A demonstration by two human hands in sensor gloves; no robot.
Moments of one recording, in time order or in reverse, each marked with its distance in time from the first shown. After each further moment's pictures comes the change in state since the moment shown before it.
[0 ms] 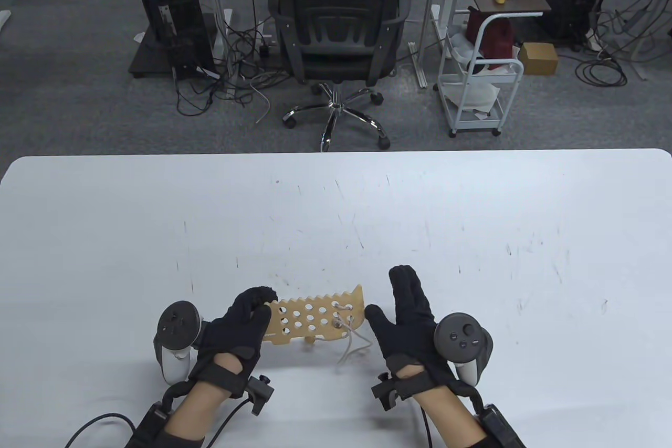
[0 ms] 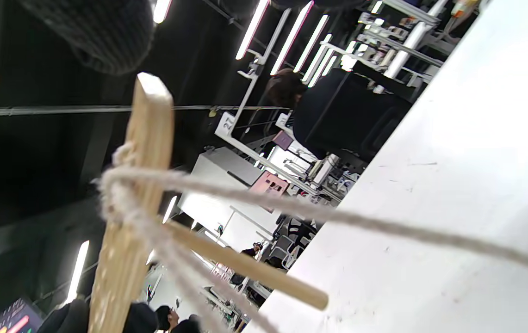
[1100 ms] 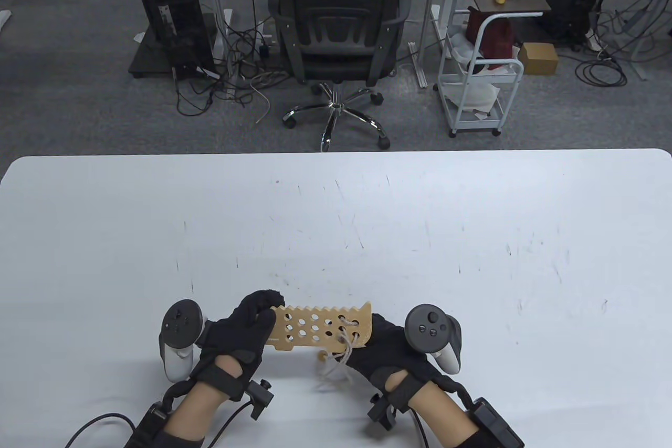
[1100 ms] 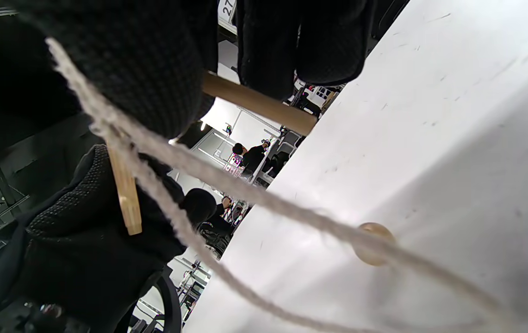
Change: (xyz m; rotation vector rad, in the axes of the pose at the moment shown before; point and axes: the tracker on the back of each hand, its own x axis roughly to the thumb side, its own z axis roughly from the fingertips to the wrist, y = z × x) left_hand 0.003 -0.007 -0.002 -0.083 -0.033 0.037; right_hand -0.004 0.043 -0.001 0.398 -0.012 -0.004
